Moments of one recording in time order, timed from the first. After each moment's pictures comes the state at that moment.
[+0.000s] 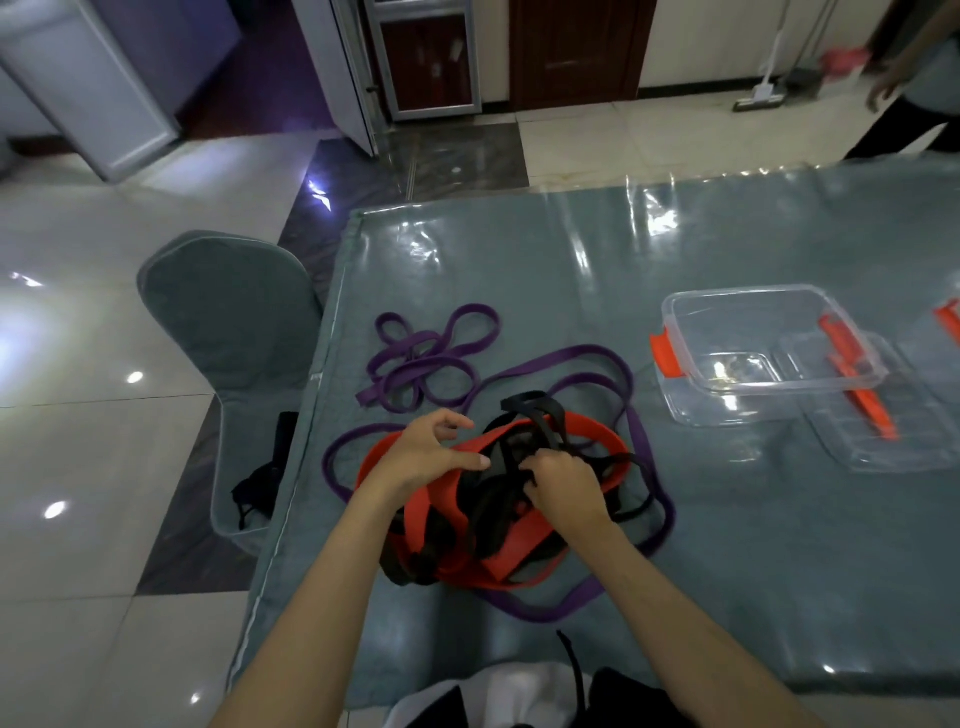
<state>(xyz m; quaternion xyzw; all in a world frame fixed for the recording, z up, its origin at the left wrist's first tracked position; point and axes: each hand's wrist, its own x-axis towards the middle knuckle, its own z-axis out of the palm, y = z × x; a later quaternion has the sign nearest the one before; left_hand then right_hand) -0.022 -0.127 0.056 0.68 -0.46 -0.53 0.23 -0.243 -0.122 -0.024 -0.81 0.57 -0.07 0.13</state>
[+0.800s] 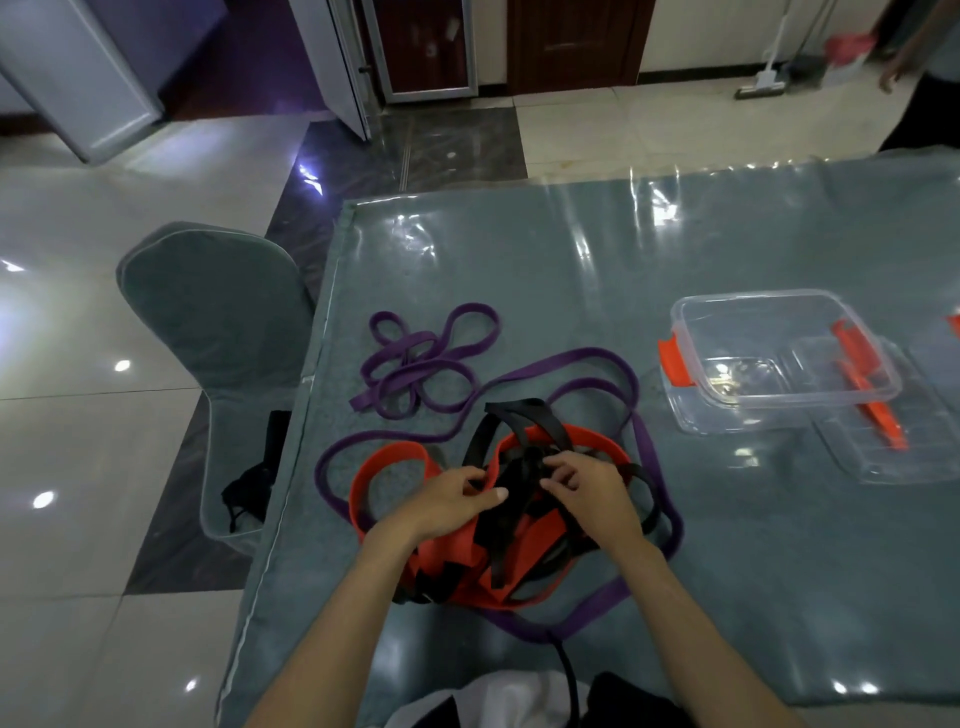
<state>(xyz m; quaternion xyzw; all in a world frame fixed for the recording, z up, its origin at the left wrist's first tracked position) -0.032 -0.123 0.012 0.63 -0.57 -0.52 0.05 -0.277 -0.139 -0.051 -0.68 0.61 -0.25 0.32</state>
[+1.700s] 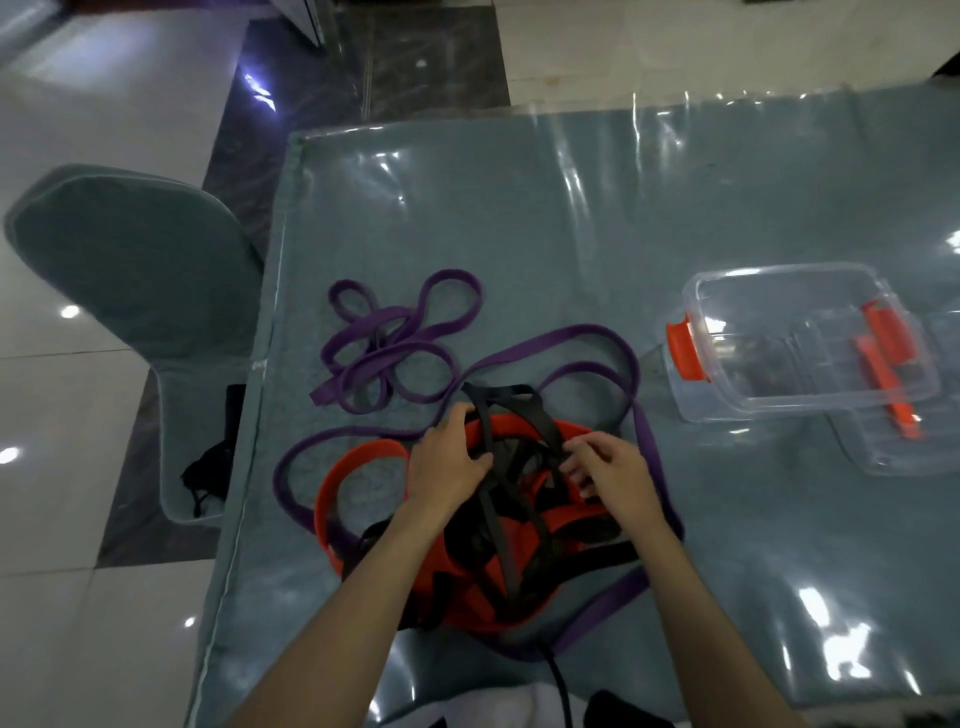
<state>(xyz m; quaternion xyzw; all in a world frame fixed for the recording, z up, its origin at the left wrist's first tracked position) -0.061 -0.194 -0.052 0.71 -0.62 -0.30 0.12 -0.294 -0.181 -0.040 -0.44 0.66 -0.32 0.52</state>
